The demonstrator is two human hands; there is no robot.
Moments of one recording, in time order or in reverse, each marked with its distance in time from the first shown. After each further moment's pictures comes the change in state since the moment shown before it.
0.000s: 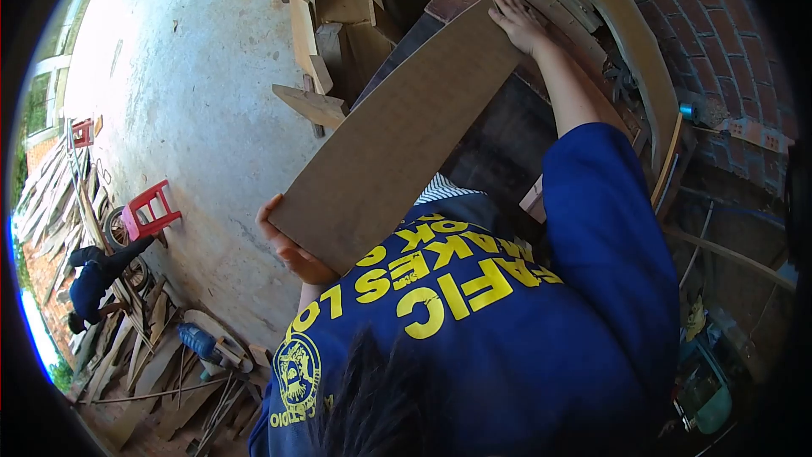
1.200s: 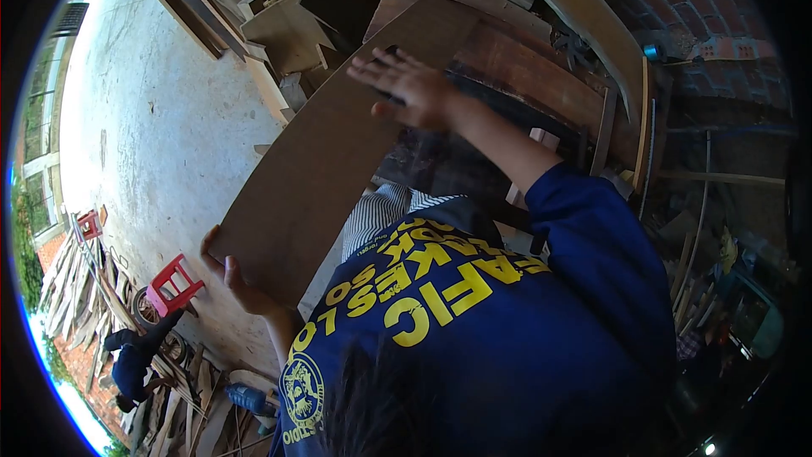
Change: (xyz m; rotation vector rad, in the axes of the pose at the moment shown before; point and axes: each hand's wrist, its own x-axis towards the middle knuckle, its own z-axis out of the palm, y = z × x) left_hand 0.072 0.062 0.023 0.358 0.051 -0.049; right_hand -0.099 -0.140 -0.031 0.141 0.084 -0.463
